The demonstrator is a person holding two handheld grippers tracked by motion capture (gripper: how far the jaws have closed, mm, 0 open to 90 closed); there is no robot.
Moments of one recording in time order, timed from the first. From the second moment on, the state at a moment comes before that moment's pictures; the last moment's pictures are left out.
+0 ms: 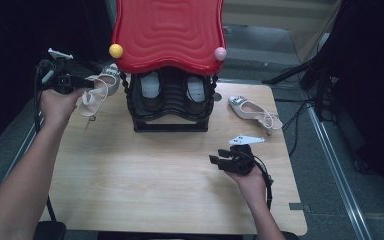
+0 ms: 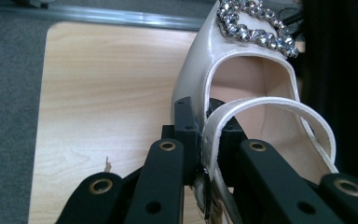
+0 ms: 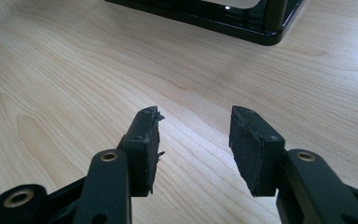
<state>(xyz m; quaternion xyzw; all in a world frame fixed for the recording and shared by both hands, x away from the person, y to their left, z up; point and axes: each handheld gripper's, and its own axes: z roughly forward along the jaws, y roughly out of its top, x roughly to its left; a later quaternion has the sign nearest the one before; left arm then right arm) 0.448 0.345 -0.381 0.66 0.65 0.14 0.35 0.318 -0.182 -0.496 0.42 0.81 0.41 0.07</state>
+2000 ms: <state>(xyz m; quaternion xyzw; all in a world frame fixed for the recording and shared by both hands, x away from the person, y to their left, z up) 0.429 0.300 -0.133 0.66 0.59 0.19 0.42 0.316 -0.178 -0.497 0.41 0.81 0.40 0.08</state>
